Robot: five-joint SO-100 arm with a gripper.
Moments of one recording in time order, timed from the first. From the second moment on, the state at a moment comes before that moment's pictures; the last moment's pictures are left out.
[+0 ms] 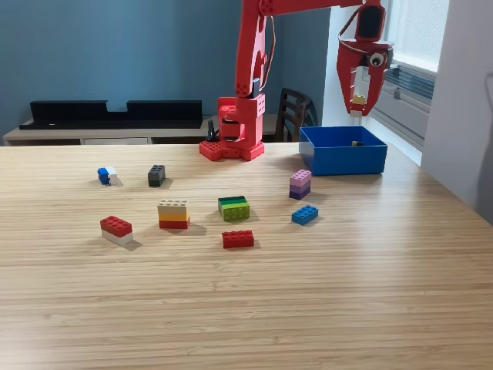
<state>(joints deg) -68.7 86.8 74.6 96.8 12.9</state>
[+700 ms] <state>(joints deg) -79.6 86.8 81.5 96.8 7.7</state>
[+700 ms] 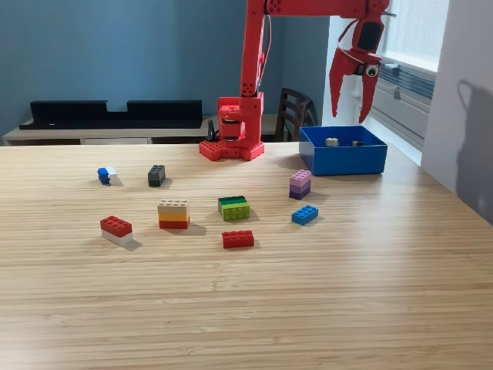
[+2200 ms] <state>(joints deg) -19.6 87.5 73.8 96.8 3.6</state>
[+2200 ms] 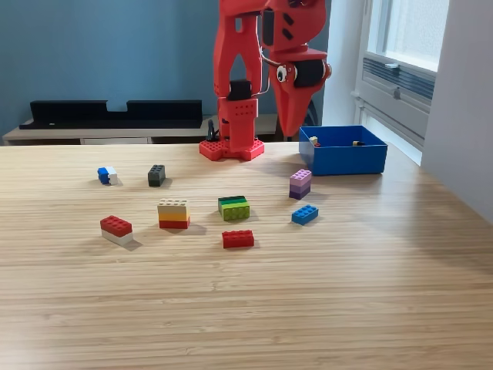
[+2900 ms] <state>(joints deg) -2.7 87.5 74.7 96.8 2.3</state>
